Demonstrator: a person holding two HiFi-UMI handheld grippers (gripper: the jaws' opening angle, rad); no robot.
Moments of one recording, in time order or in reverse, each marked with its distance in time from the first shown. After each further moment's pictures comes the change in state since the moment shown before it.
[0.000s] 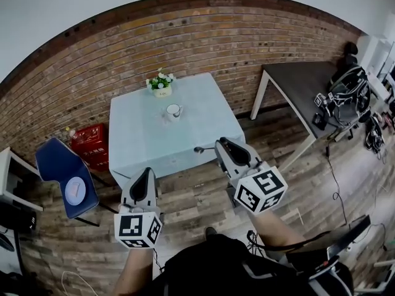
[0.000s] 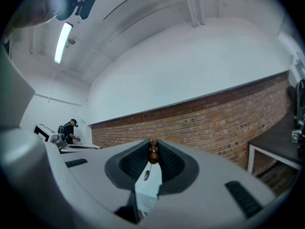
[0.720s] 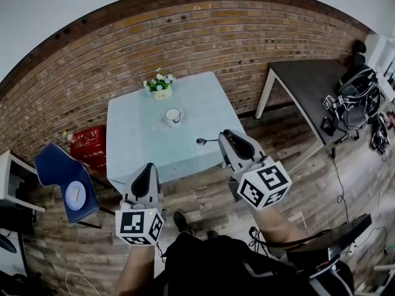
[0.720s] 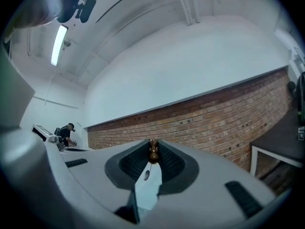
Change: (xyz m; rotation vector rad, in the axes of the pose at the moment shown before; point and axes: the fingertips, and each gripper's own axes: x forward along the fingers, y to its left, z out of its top) left arm 0.091 0.009 -0.007 0.004 0.014 -0.005; right arm 0.062 -0.074 0.005 0.028 -0.028 -0.011
